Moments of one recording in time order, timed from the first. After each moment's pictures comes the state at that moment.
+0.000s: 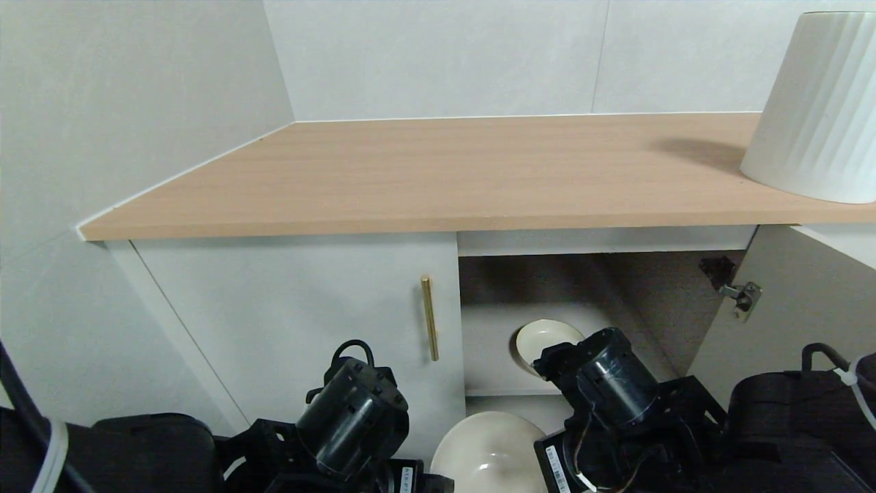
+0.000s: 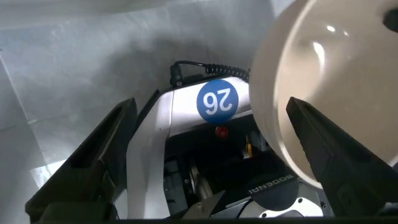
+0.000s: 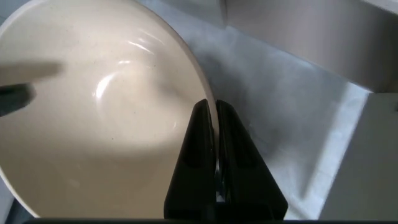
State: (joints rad) left arm -0.83 1.74 -0.65 -0.10 0.12 -0.69; right arm 0.85 1.86 -0.81 -0.16 -0.12 0.39
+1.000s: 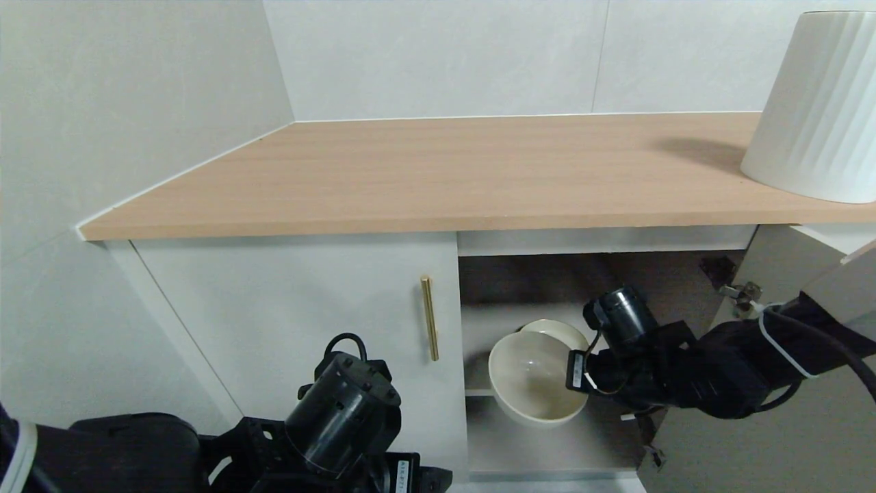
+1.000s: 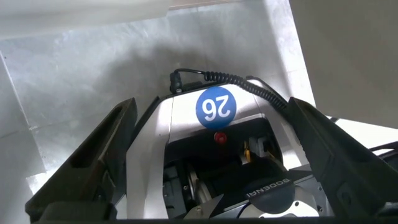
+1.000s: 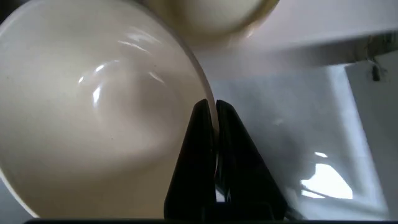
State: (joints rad) left arm -0.83 1.71 -0.65 -0.10 0.13 -0.69; right arm 0.54 2.03 -0.94 -0.23 -0.18 0.68
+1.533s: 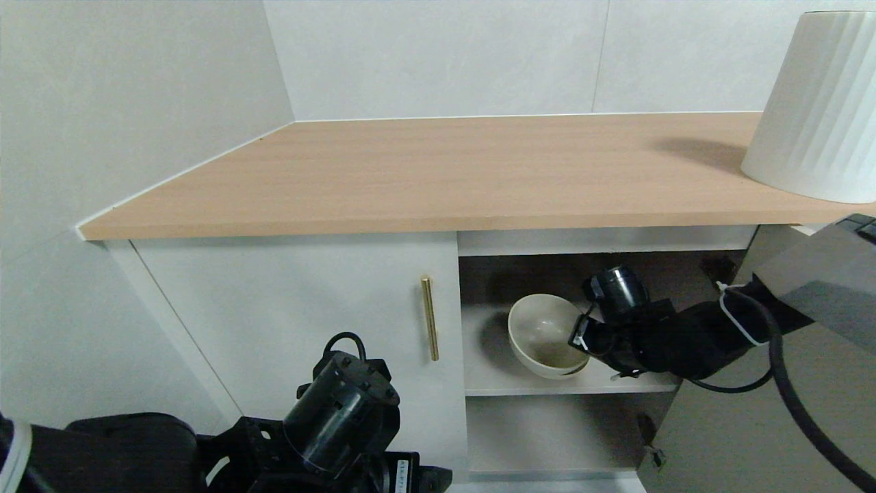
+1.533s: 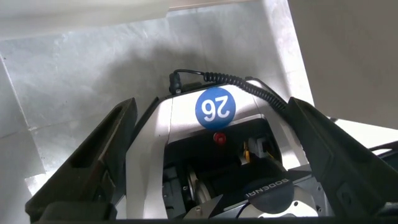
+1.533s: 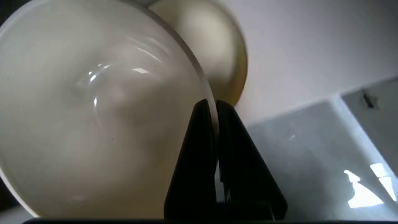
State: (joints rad) left arm -0.83 1.70 -0.65 -0.10 0.13 -0.69; right arm 0.45 2.16 -1.10 -0.27 -0.30 0.80
